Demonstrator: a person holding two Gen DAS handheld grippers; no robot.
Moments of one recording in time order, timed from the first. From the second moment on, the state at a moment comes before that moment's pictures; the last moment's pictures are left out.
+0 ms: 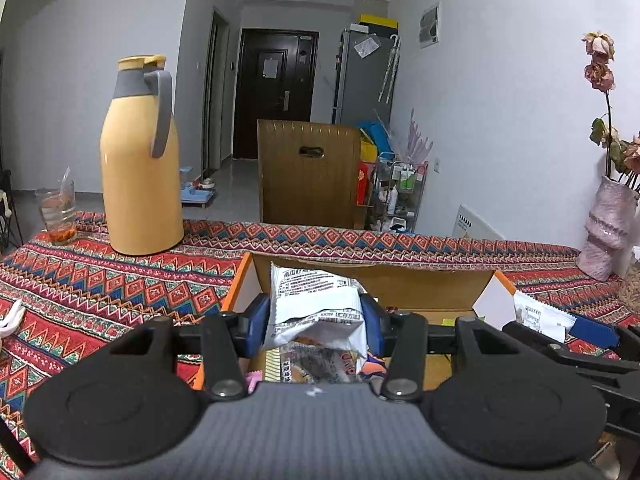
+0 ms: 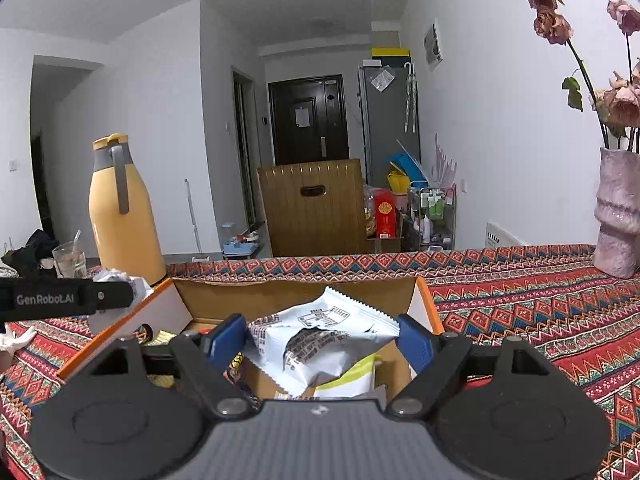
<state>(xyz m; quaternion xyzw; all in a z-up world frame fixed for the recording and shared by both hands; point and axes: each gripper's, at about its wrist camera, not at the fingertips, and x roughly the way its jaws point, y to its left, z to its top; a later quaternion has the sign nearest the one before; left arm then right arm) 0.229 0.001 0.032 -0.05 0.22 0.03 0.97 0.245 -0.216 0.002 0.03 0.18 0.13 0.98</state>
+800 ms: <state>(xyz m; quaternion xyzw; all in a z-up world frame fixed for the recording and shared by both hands) 0.222 0.006 0.032 -0.07 0.20 0.06 0.98 0.244 -0.223 -0.007 0.06 0.19 0.13 0.97</state>
